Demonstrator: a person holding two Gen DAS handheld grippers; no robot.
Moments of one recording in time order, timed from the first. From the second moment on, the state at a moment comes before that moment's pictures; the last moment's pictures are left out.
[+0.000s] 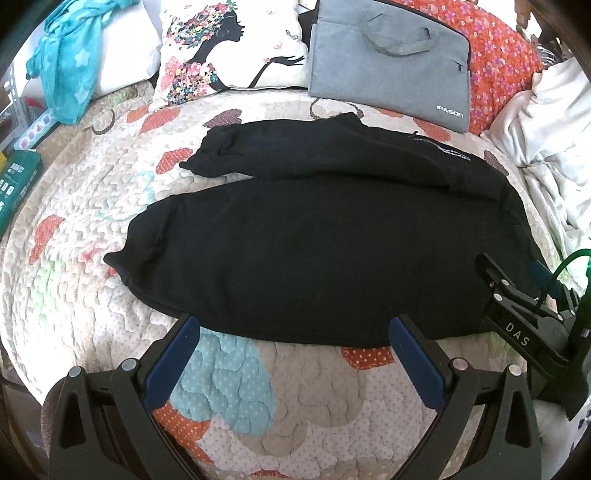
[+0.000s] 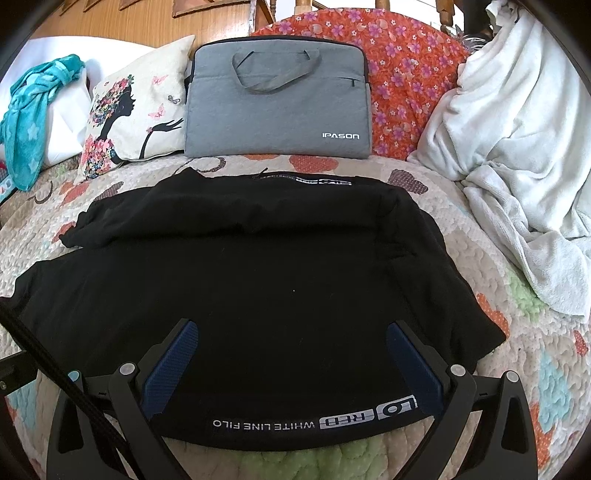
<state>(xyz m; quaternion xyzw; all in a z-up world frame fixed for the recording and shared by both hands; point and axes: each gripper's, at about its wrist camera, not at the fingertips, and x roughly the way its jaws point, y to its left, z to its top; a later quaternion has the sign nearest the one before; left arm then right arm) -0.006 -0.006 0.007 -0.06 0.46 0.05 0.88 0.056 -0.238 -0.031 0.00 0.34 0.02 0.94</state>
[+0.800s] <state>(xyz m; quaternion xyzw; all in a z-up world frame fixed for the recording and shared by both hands) 0.013 0.048 0.037 -0.11 0.43 0.06 0.89 0.050 -0.243 -0.010 -0.01 0.32 0.02 0.95</state>
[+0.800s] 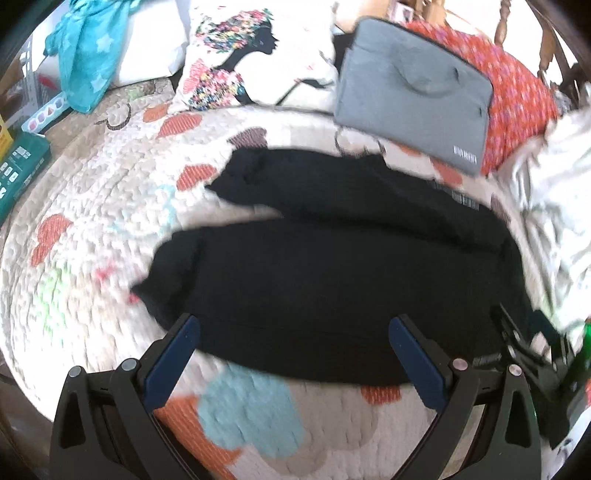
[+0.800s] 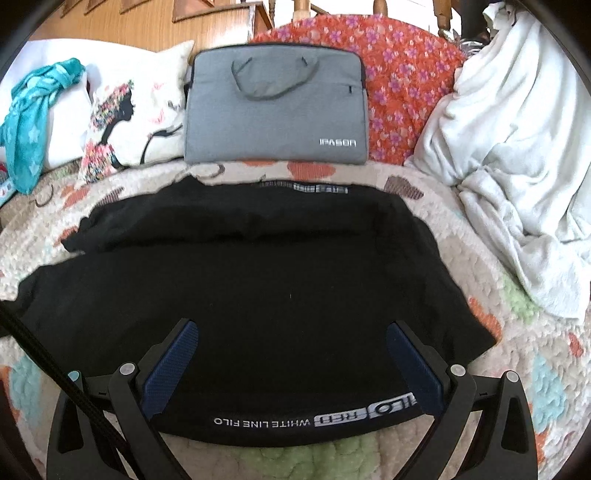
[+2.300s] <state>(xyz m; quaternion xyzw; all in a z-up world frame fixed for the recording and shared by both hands) 0.315 0.150 -0.030 -0.17 0.50 -0.07 0.85 0.372 -0.322 -0.022 0.02 0.53 0.15 0.83</state>
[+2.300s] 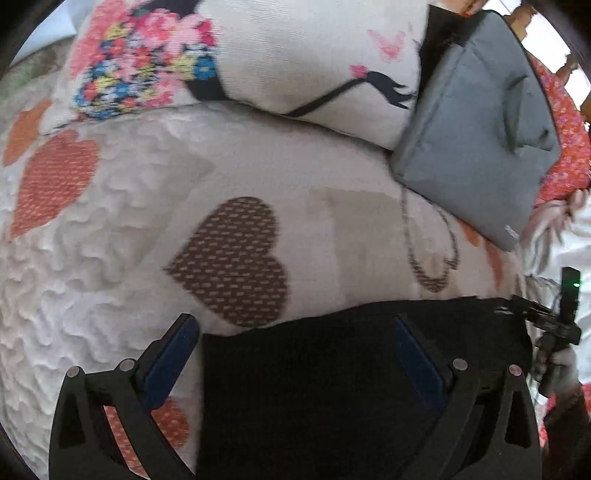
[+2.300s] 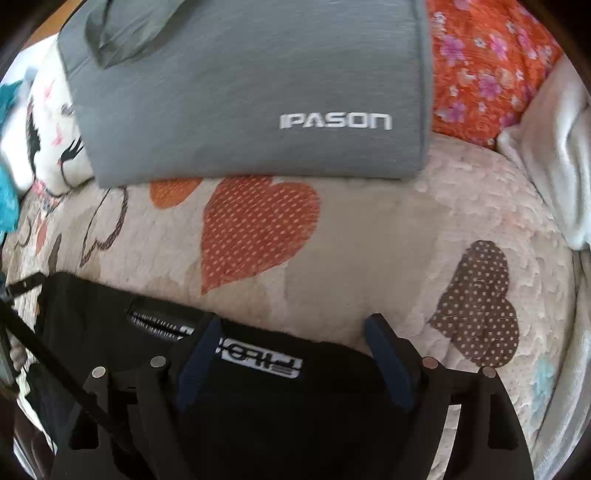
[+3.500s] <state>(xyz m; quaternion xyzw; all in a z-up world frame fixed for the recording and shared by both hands) 0.123 0.108 0.076 -0.04 0.38 -0.05 0.92 0.176 -0.353 0.057 0.03 0.46 0.15 0.88</state>
